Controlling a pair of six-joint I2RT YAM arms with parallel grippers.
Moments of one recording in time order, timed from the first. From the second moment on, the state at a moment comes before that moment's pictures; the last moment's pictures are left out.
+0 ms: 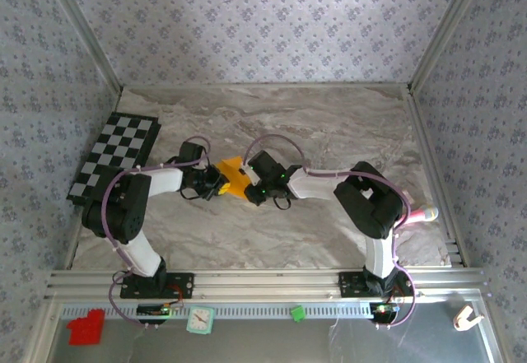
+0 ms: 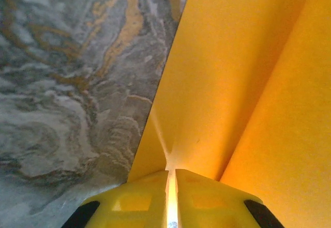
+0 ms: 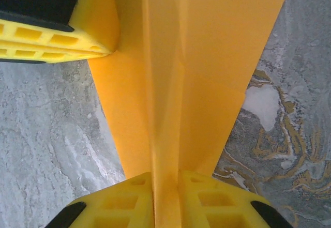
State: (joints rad) left arm -0.31 1.69 0.77 -0.14 0.52 -1.12; right arm 0.85 1.90 1.10 -0.17 -0.12 0.15
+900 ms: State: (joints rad) left arm -0.32 1.70 0.78 -0.16 0.51 -1.12; right arm 0.88 1.90 1.12 -0.18 -0.04 0.15
